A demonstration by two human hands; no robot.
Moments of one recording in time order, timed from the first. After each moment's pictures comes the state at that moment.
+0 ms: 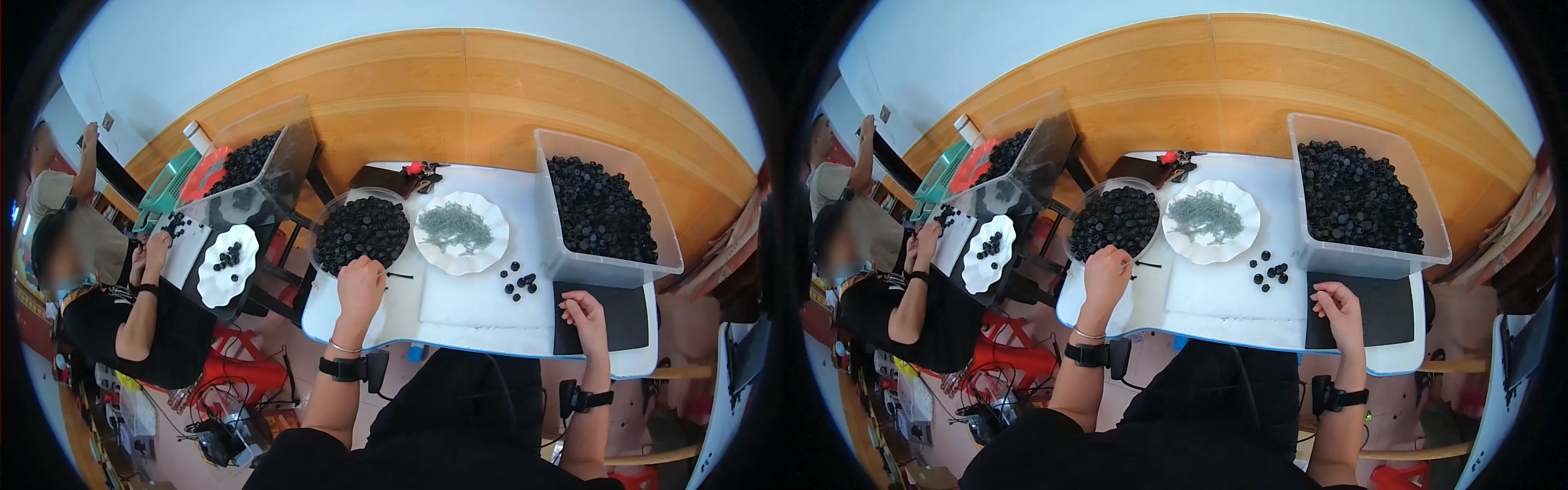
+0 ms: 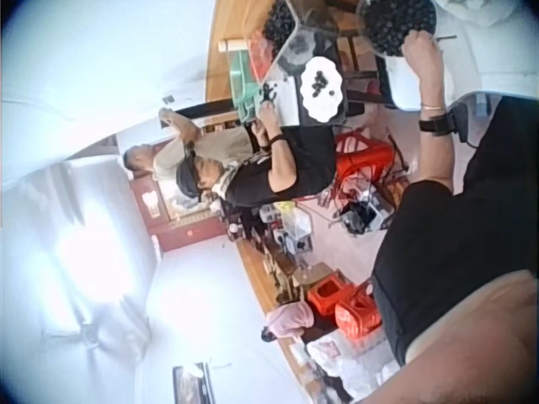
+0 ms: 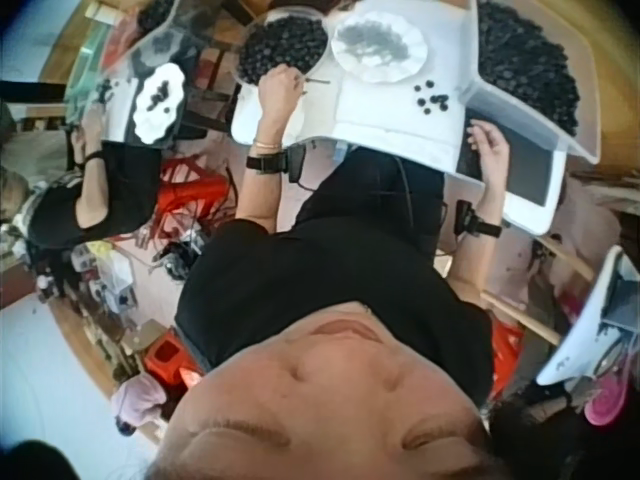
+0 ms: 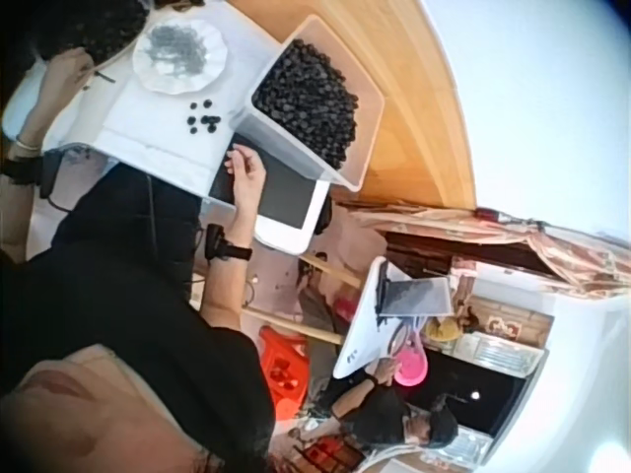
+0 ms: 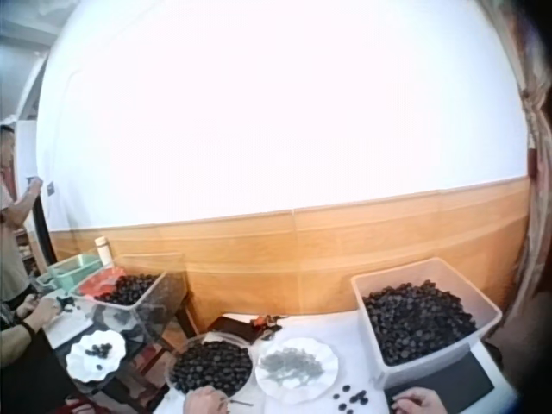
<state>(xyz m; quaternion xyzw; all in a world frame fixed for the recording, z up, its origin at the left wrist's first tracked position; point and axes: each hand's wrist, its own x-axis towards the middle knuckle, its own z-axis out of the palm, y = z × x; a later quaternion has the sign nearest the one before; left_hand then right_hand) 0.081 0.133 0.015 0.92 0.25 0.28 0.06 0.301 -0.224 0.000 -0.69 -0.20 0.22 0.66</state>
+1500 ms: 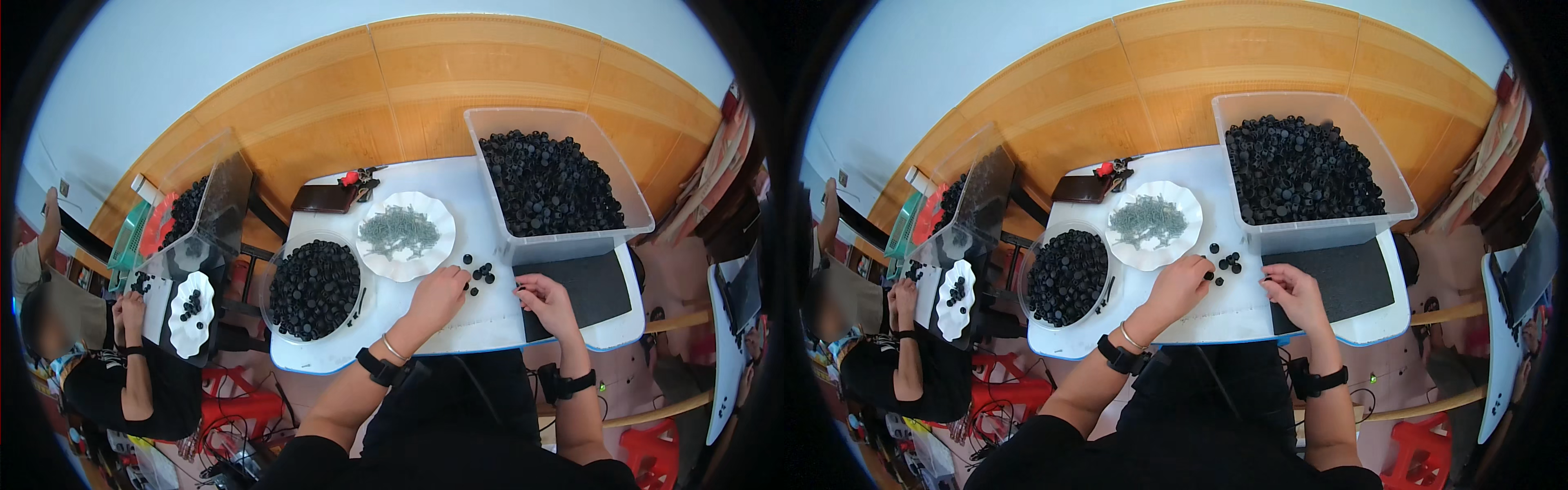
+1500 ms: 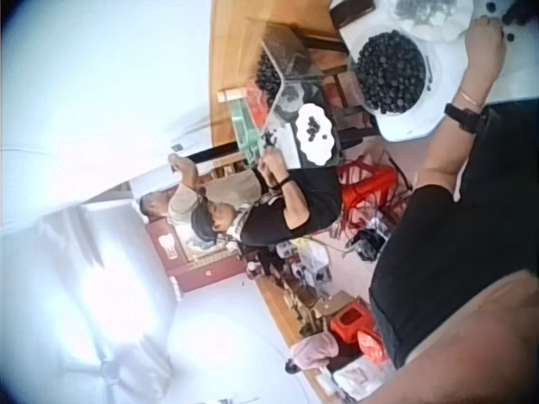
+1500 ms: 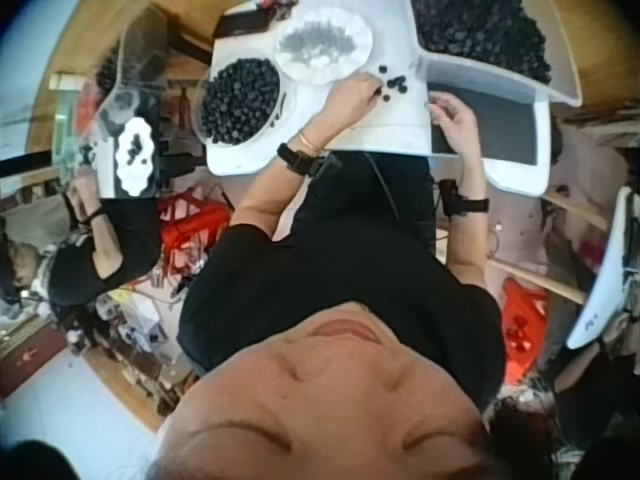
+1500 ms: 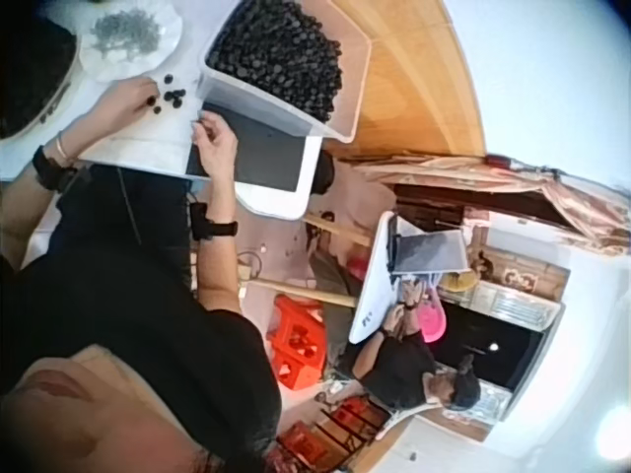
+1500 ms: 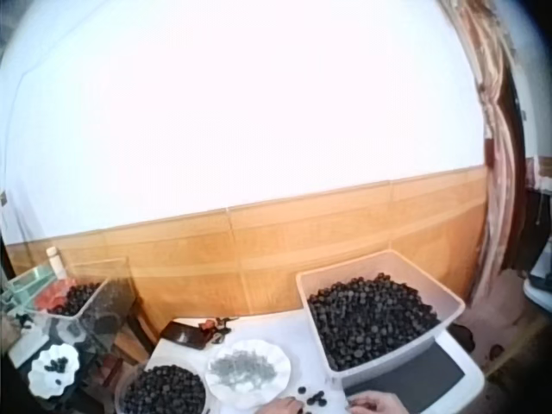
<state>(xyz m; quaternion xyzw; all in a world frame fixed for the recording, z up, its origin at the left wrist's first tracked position) 0.203 0.004 0.009 0.96 -0.04 0.15 0.22 0.293 -0.218 0.003 -0.72 -0.22 0.23 0.62</state>
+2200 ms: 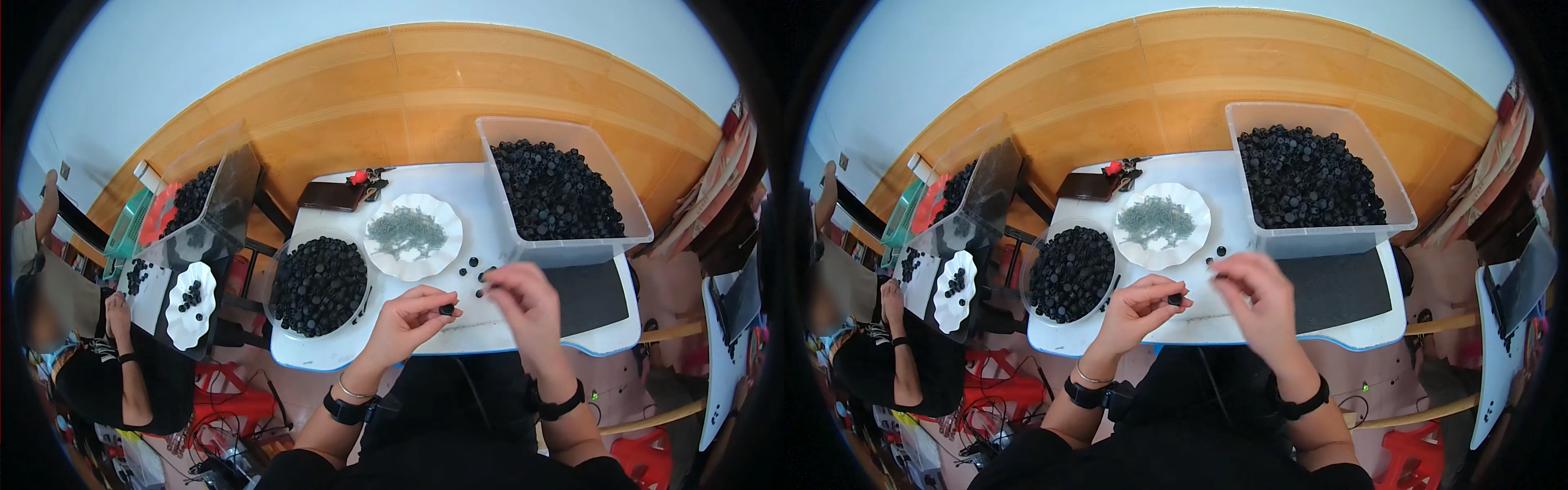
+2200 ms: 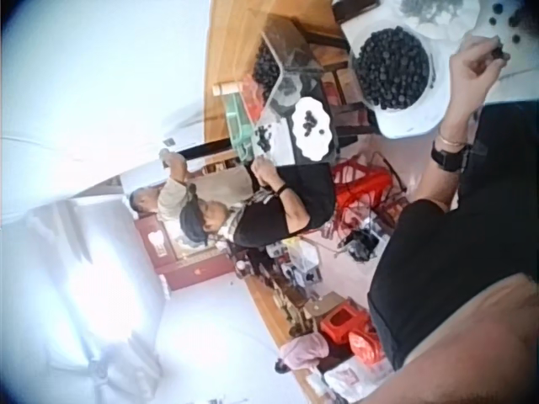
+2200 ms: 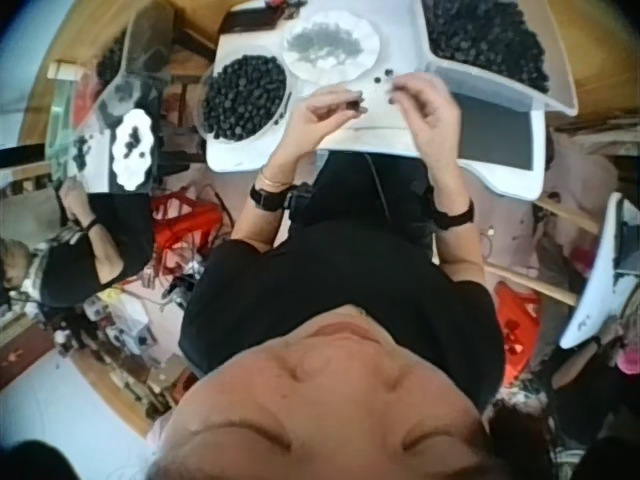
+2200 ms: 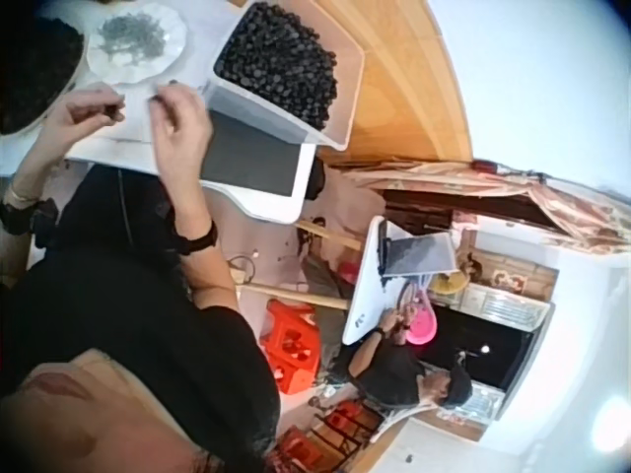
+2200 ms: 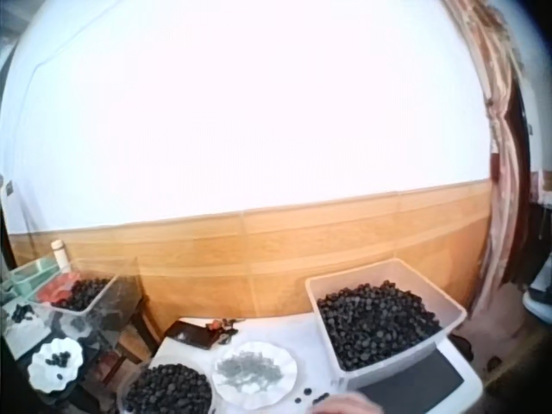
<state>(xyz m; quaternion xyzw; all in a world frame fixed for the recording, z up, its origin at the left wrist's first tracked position) 0.122 0.019 0.067 0.66 -0.05 0.13 0.74 0.229 -0.157 0.094 -0.69 -0.37 0.01 0.63</state>
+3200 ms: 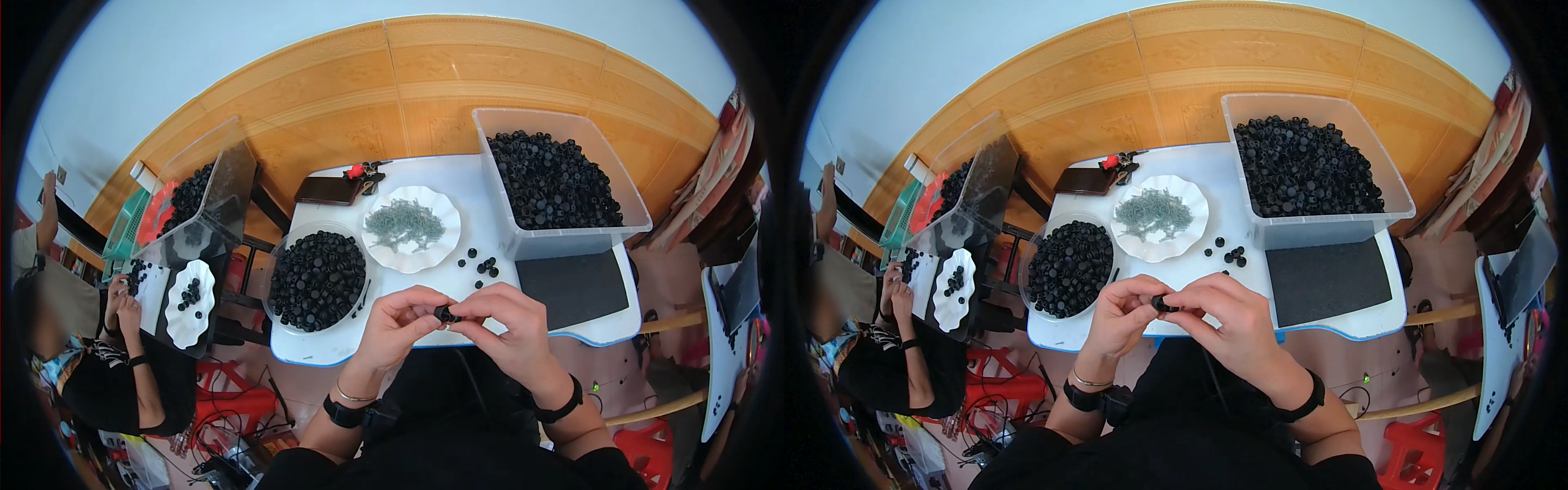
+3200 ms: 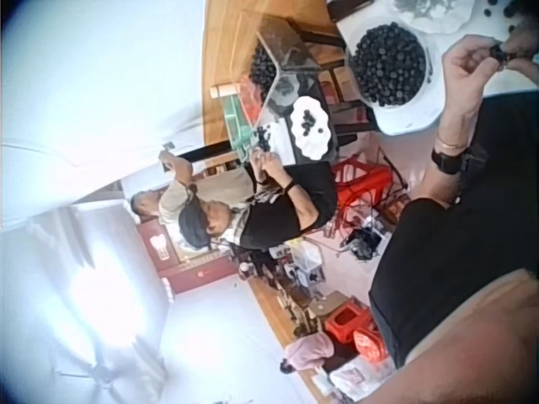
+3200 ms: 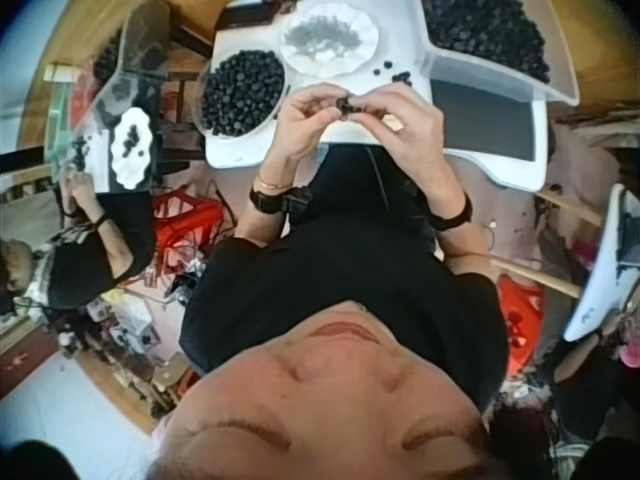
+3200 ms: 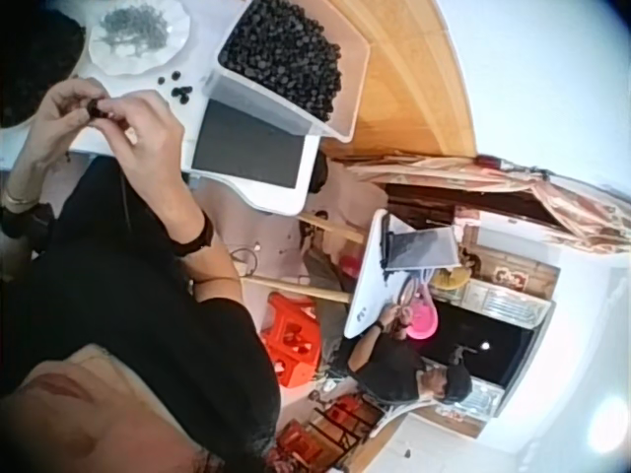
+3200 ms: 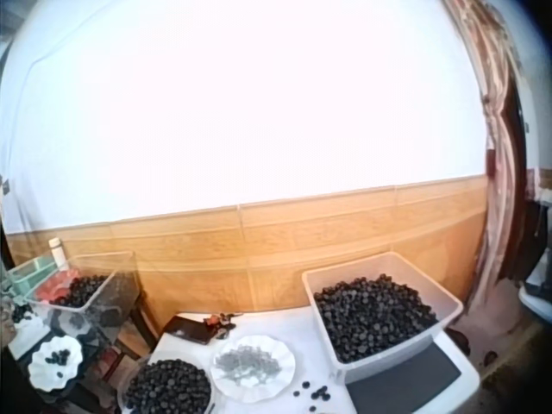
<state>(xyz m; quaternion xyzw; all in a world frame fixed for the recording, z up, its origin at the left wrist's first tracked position) 0.107 0.014 0.077 0.48 -0.10 0.13 0.86 0.192 -0.149 0.125 -0.66 -0.48 -0.01 0.58</state>
